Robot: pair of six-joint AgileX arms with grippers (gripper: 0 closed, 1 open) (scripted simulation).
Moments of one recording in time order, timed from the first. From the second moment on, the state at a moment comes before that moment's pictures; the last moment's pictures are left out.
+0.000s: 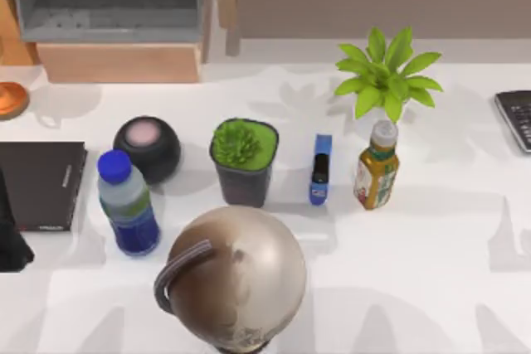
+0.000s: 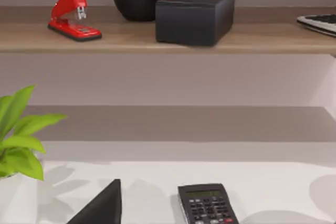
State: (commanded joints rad) left arm 0.00 0.01 0.01 0.01 0.00 0.00; right arm 0.00 0.00 0.00 0.00 0.00 0.00
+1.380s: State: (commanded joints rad) left arm -0.26 1.87 1.24 0.63 -0.22 -0.01; right arm 0.00 0.00 0.00 0.00 0.00 0.00
